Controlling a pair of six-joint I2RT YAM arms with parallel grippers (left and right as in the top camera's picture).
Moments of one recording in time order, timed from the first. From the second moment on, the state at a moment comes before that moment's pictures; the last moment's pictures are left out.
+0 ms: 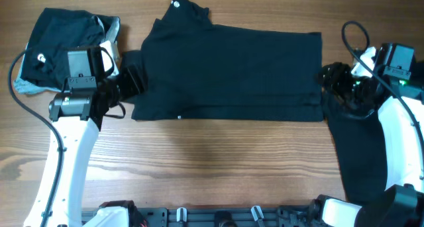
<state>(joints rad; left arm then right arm) 0.03 1.30 1.06 -0.72 0.23 -0.39 -0.29 1.44 1.10 -0.85 -0.48 0.37</state>
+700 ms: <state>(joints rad) 0.12 1.83 1.06 -0.89 0.13 -0.40 -0.29 1.70 1.02 -0.90 -0.34 0.34</state>
